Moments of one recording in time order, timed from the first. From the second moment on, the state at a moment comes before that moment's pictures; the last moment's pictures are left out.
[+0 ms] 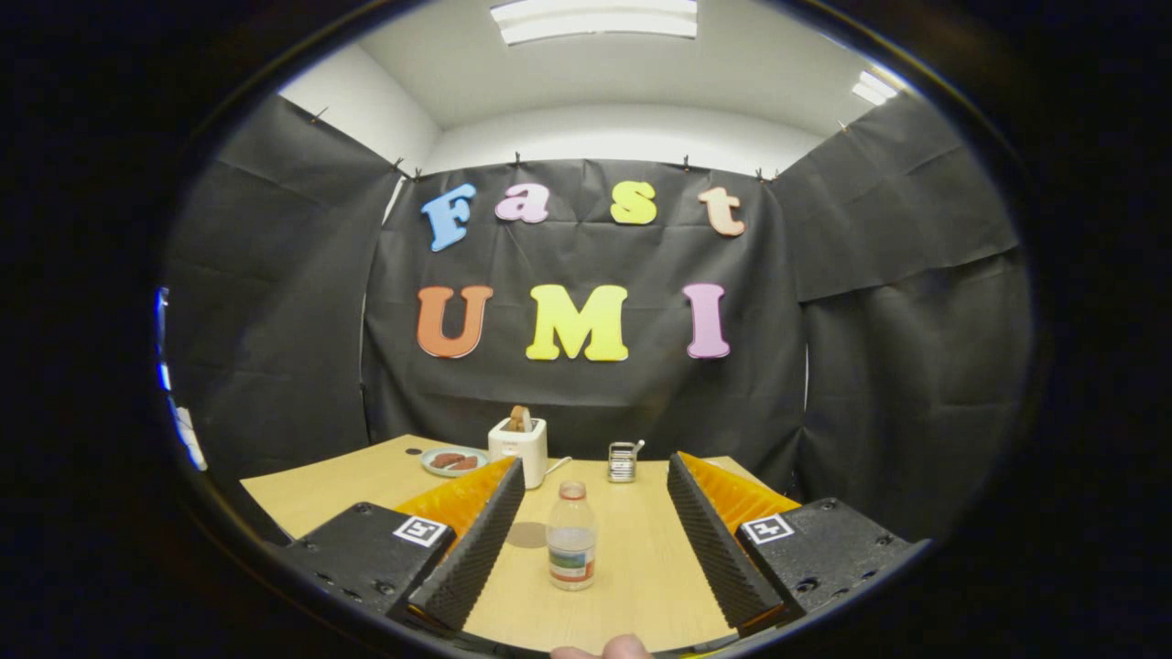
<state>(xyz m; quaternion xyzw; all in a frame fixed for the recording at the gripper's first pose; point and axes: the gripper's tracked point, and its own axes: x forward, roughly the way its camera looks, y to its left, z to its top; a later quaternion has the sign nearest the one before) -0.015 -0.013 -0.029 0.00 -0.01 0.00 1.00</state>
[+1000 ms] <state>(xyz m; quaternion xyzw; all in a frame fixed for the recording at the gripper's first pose) 0.070 0.016 -0.208 0.00 0.10 0.02 0.99</state>
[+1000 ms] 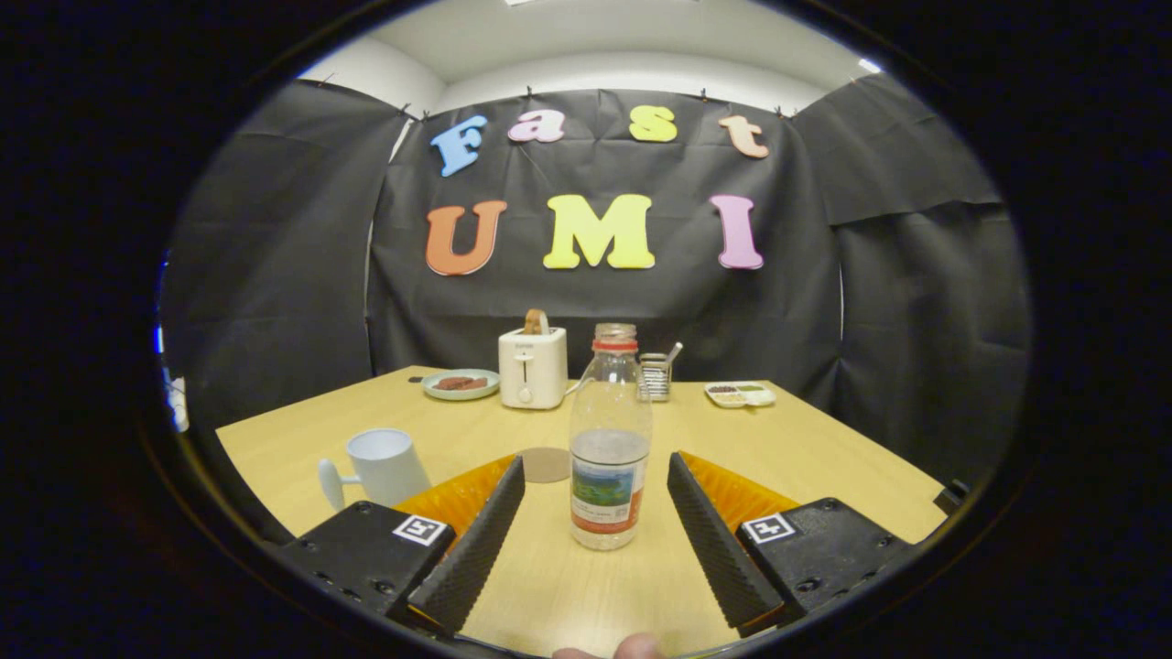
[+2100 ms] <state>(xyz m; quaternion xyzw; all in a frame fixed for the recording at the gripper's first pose) 0.135 0.028 -0.229 -0.04 0.16 0.00 0.99</state>
